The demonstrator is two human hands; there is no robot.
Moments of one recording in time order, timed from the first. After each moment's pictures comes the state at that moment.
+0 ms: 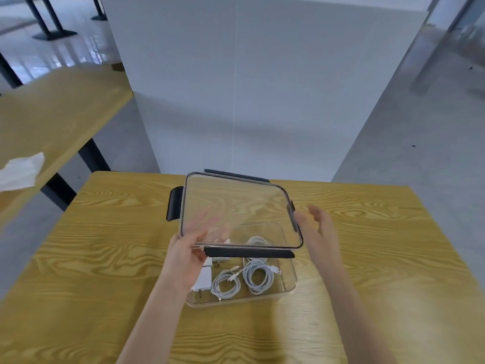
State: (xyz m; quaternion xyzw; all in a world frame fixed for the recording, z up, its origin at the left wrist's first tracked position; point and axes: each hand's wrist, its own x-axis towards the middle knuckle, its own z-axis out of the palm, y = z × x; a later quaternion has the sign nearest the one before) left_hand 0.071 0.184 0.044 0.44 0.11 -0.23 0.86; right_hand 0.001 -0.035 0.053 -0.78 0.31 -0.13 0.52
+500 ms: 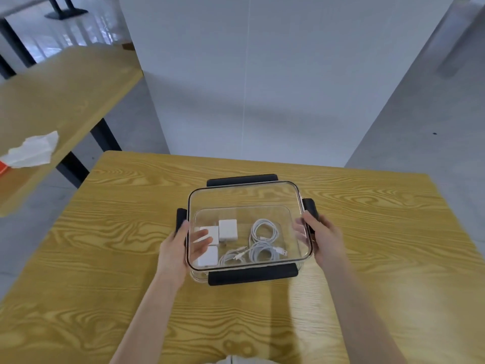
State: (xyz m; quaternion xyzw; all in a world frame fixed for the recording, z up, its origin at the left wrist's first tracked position) left_hand 0.062 0.212 -0.006 0.55 0.26 -0.19 0.78; right_hand 0.000 -0.048 0.000 -0.49 0.40 -0.10 0.77
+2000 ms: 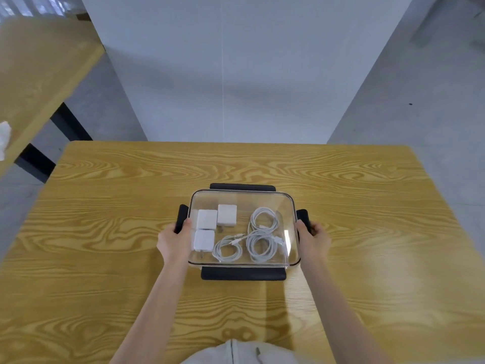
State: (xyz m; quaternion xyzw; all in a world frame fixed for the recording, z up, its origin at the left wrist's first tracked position) left_hand 0.085 0.192 -0.057 0.80 0.23 -0.09 0.54; right_hand -0.016 -0.031 -0.065 -0.61 0.52 -0.20 0.57
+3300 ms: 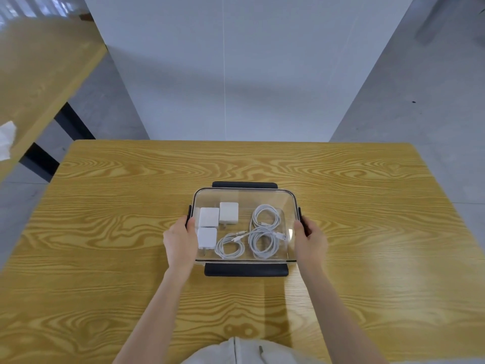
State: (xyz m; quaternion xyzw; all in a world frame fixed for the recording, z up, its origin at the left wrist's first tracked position) left_hand 0.078 0.194 -0.067 0.92 0.03 -0.01 0.39; right_hand -0.025 -0.017 -0.062 -0.71 0.47 -0.17 0.50
